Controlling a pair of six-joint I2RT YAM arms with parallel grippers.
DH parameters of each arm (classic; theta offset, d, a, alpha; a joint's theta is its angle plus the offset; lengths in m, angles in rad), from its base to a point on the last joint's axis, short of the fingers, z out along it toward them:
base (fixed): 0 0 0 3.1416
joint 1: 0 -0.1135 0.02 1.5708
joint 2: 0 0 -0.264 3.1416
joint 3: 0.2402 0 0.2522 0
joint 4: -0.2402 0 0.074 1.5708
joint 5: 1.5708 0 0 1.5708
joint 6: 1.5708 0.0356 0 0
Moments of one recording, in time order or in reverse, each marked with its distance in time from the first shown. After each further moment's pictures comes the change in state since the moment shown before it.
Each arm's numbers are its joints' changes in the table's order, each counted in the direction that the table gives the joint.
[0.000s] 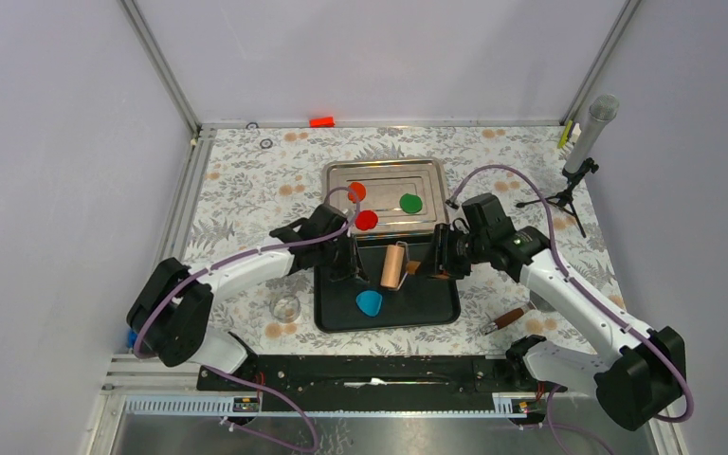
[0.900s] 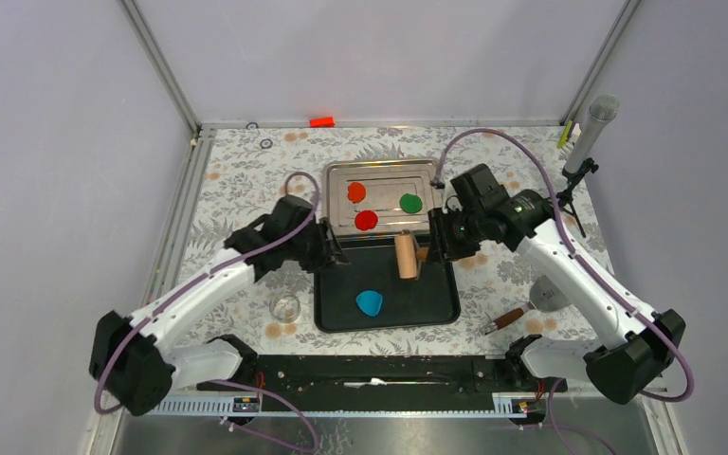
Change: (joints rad) left arm -0.061 -0.250 0.060 -0.190 -0.101 0.001; right arm -0.045 0.125 0.390 -0.394 0.206 -0.334
